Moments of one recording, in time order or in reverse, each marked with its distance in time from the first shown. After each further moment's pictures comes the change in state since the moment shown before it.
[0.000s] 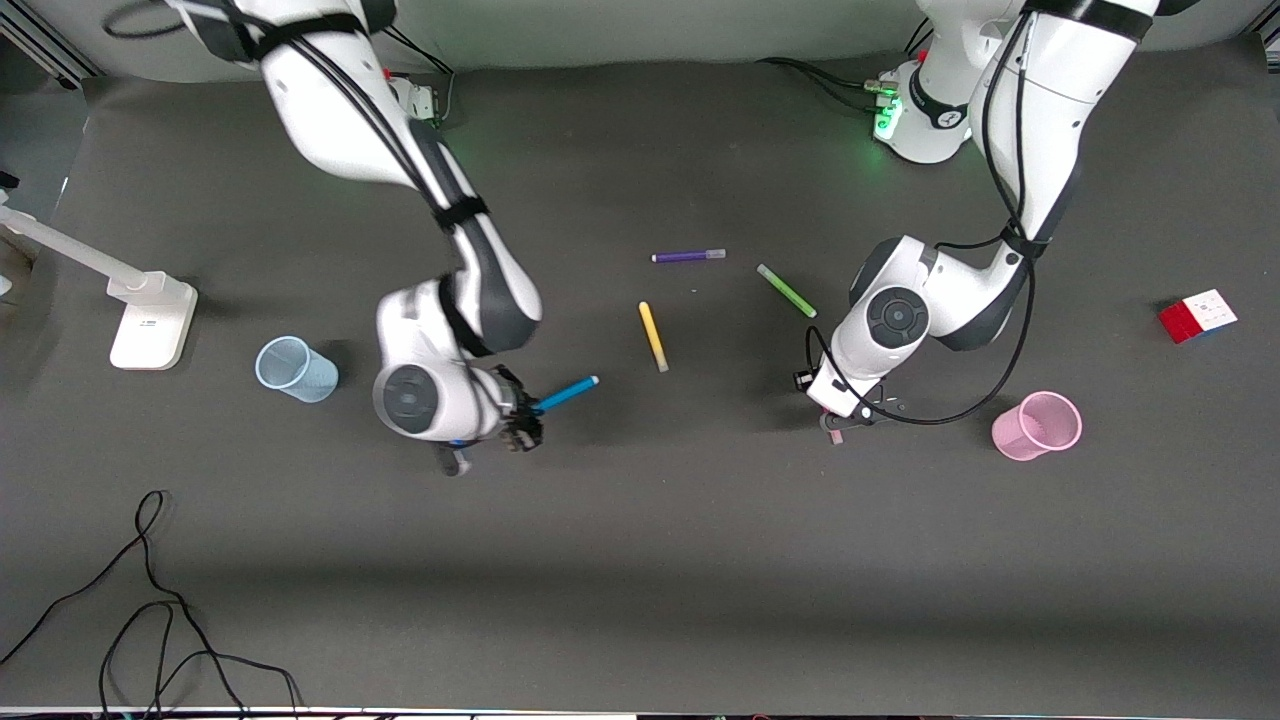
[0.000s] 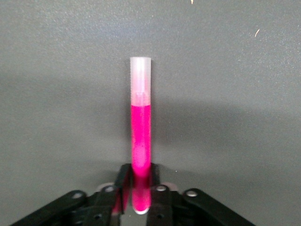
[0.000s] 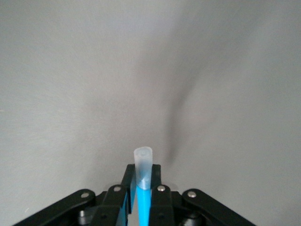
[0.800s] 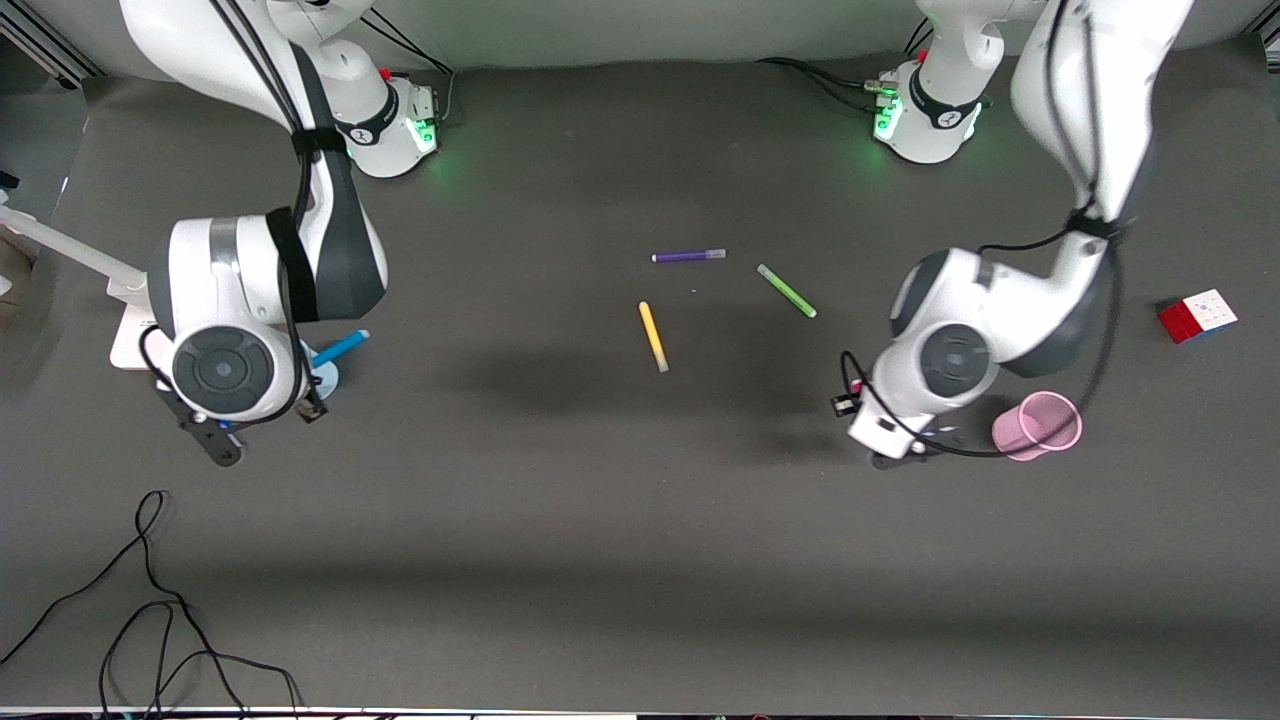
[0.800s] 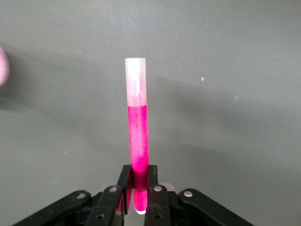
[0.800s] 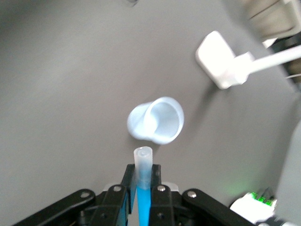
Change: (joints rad) left arm 0.049 -0.050 0.005 0.405 -0.069 -0.579 0.072; right arm -0.018 -0.154 -0.188 -0.007 -0.630 -0.368 -0.209
